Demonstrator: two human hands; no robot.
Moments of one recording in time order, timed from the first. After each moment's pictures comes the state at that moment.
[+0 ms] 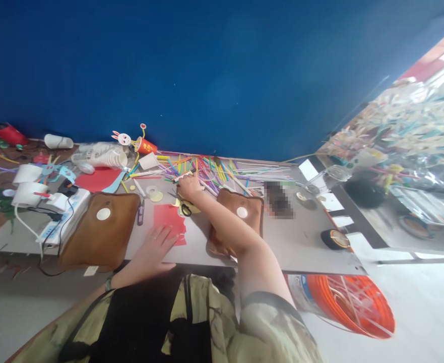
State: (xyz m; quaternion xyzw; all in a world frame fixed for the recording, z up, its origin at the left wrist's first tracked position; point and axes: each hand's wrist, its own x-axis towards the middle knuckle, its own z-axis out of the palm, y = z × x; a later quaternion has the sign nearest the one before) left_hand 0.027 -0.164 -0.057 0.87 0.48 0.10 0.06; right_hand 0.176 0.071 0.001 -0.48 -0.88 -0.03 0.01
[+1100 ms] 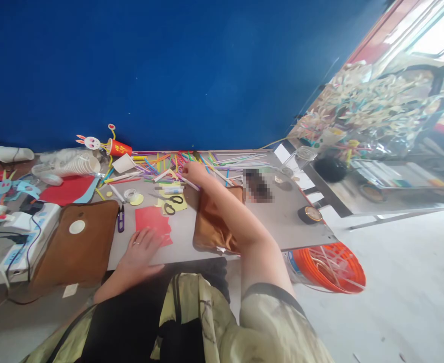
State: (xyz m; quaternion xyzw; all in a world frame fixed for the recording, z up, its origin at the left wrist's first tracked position) left_hand 0.023 -0.164 -0.066 0.88 0.46 0.14 -0.01; right_hand 0.265 0.085 0.056 -0.58 -0.81 0.07 0.01
